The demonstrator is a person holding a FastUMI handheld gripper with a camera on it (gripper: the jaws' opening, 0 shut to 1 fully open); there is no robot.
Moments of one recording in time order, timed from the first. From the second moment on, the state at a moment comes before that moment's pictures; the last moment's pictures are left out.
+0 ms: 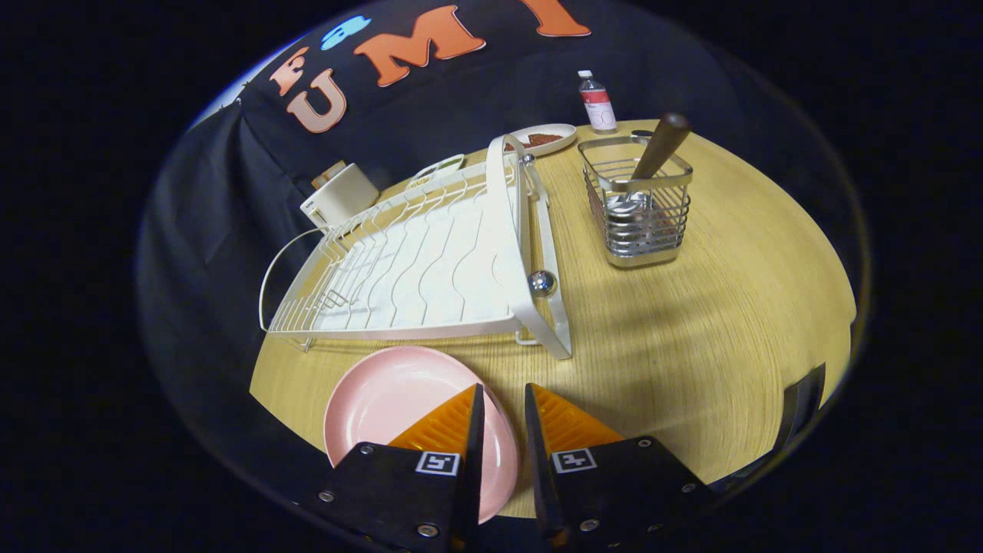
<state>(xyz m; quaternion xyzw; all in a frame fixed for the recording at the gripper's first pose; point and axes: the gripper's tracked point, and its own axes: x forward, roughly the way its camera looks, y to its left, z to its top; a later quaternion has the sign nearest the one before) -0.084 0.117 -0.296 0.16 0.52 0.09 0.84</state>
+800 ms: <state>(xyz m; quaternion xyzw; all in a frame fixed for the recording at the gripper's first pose) 0.013 0.022 -0.237 0.05 0.30 0.00 0.95</state>
